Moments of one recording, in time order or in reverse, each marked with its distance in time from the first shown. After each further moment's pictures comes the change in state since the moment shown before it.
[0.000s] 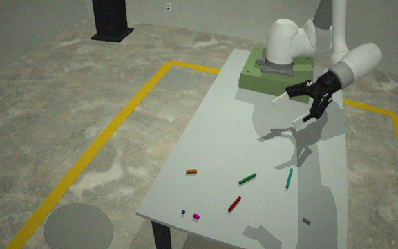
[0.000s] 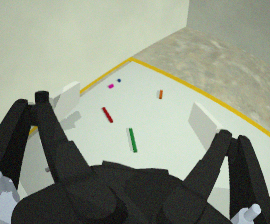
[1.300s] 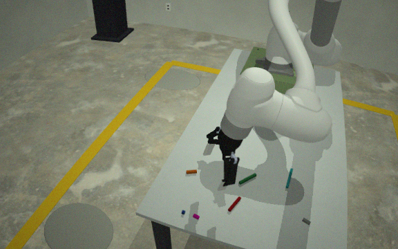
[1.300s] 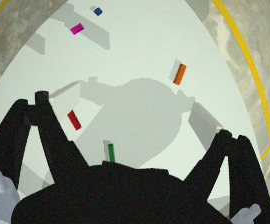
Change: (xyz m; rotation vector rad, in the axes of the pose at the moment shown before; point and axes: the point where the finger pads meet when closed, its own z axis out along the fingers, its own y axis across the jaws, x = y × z) arm -0.040 -0.003 0.308 -0.250 -0.898 -0.269
